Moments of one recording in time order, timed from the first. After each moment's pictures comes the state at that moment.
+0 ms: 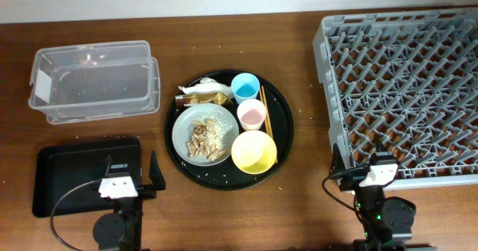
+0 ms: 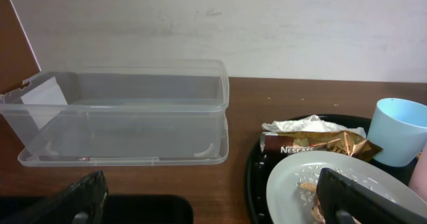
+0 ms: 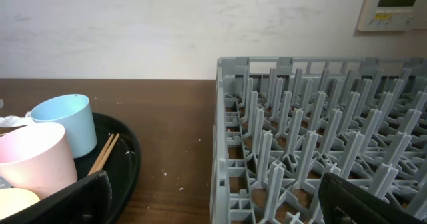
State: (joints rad) left arm 0.10 0.01 0.01 -0.08 0.04 -0.02; right arm -0.03 0.01 0.01 -0.07 -0.08 0.01
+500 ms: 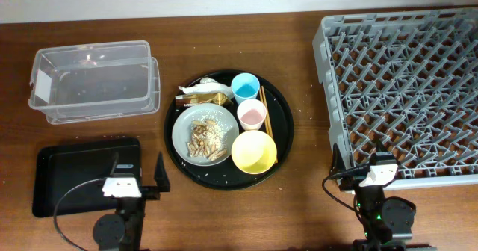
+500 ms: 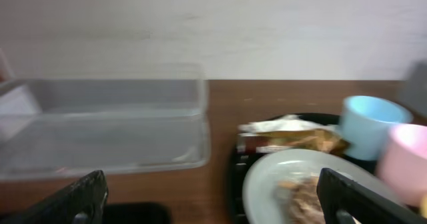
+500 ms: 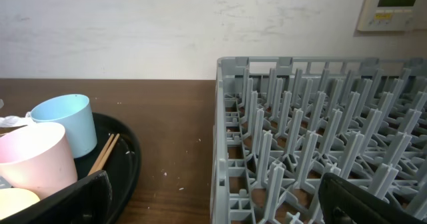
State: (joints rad) left arm 0.10 0.01 0.01 -0.07 0.12 -0.02; right arm -0.03 0.01 0.01 -0.07 -0.08 0.01
